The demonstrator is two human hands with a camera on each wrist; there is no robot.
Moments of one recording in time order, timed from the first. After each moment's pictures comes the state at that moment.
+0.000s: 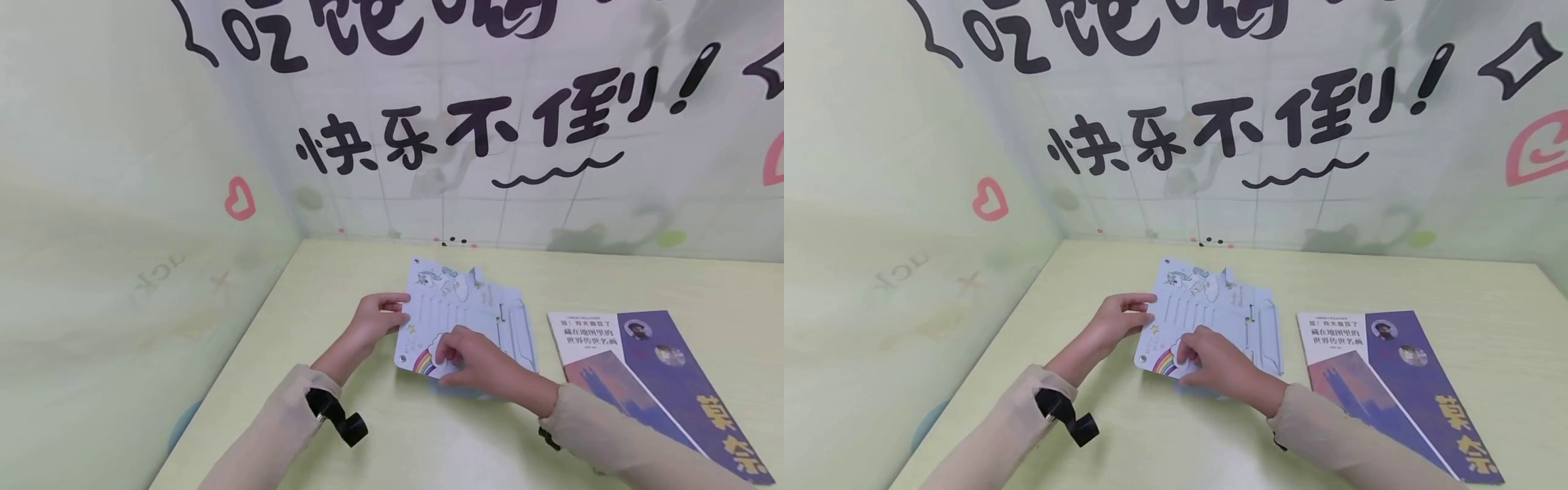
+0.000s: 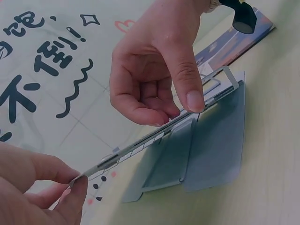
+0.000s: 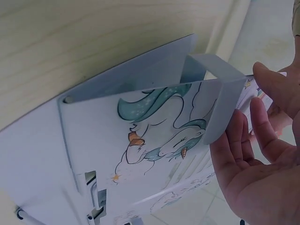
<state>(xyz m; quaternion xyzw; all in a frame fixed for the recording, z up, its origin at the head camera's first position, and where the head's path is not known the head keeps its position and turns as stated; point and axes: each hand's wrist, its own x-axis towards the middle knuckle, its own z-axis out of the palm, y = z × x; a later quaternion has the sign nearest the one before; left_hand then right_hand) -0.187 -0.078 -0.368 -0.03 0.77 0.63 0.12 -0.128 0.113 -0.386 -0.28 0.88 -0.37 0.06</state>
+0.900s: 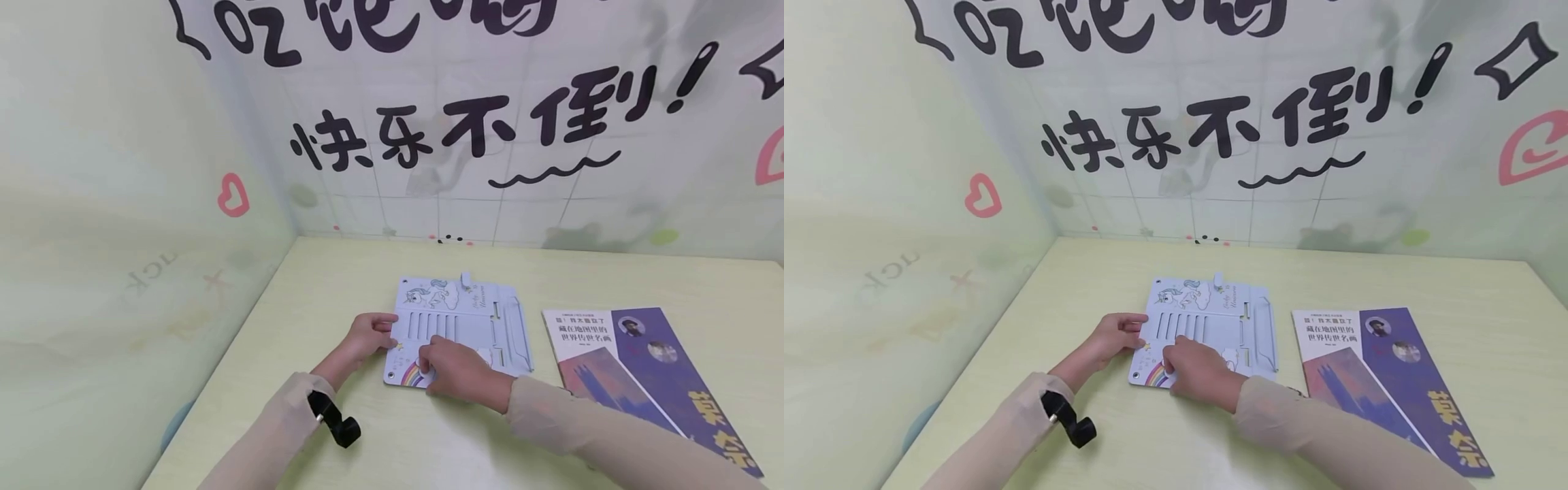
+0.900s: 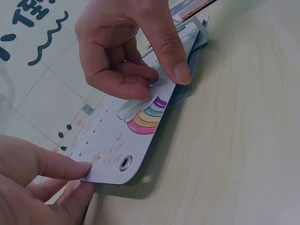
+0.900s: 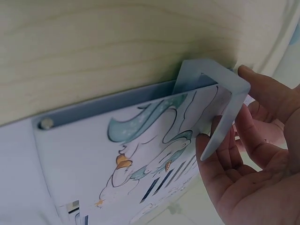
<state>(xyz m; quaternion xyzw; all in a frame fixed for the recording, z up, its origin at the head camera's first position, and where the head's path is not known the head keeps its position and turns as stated) -0.200 -0.099 -0.422 -0.05 0.79 0.58 0.17 -0.136 0.079 -0.399 -0.26 0.94 -0.21 0.09</state>
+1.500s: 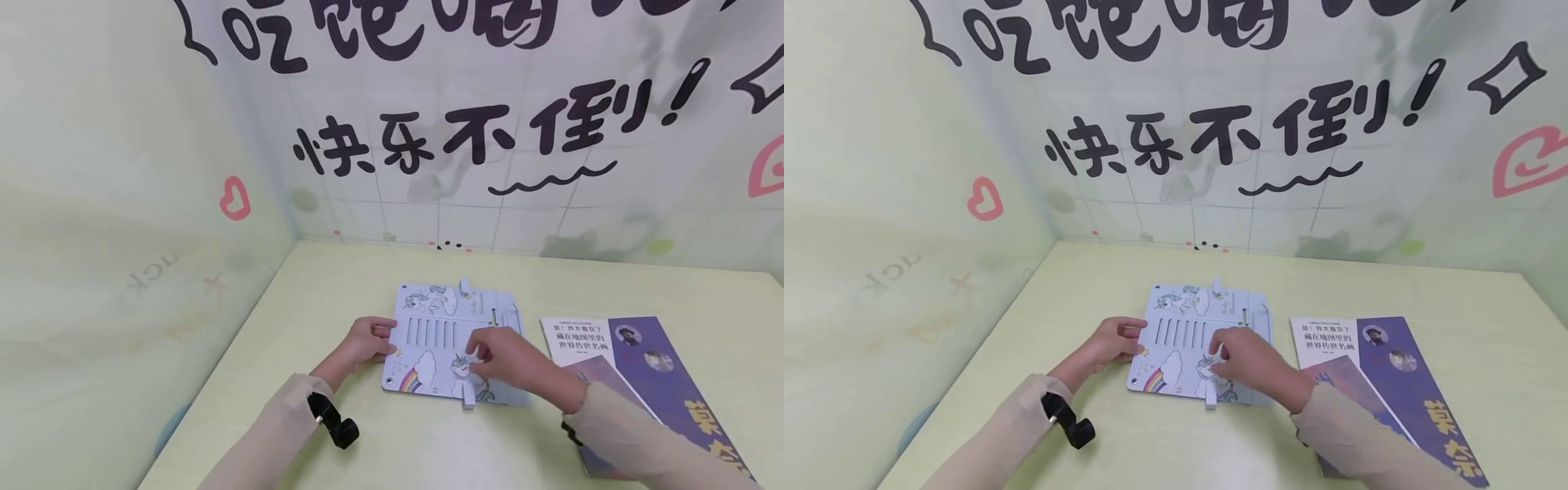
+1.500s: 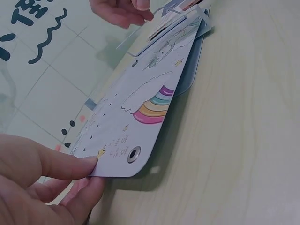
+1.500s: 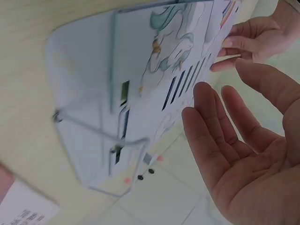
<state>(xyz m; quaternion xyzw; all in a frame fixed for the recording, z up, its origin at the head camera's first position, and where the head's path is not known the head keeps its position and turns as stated) -0.202 -0.102 -0.425 -0.06 0.80 0.57 0.19 -0.133 0.144 -0.375 -0.17 0.93 -0.31 0.10</state>
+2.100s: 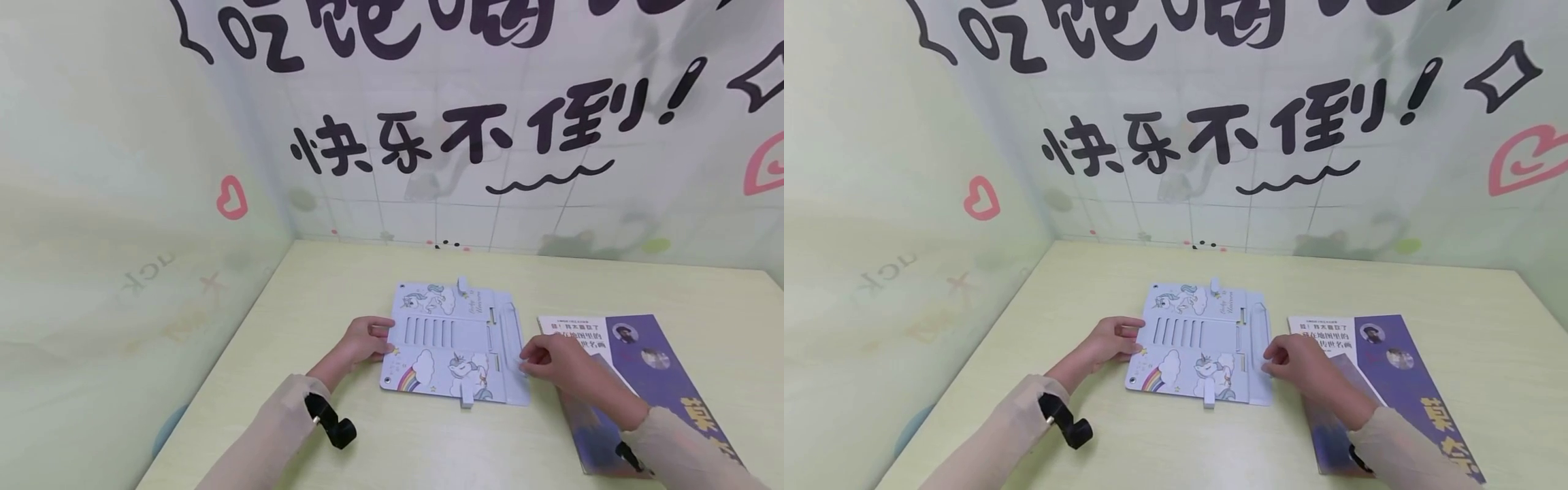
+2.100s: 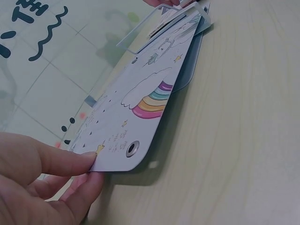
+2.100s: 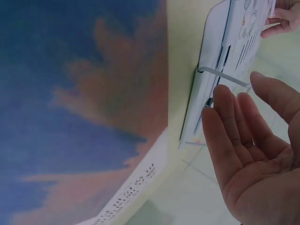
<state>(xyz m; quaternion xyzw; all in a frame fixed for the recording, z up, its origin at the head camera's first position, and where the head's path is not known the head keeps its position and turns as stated) -0.203 -0.104 -0.426 -0.05 0.80 0.57 0.20 -0.116 0.217 -0.401 -0.13 0.93 -0.33 0.03</state>
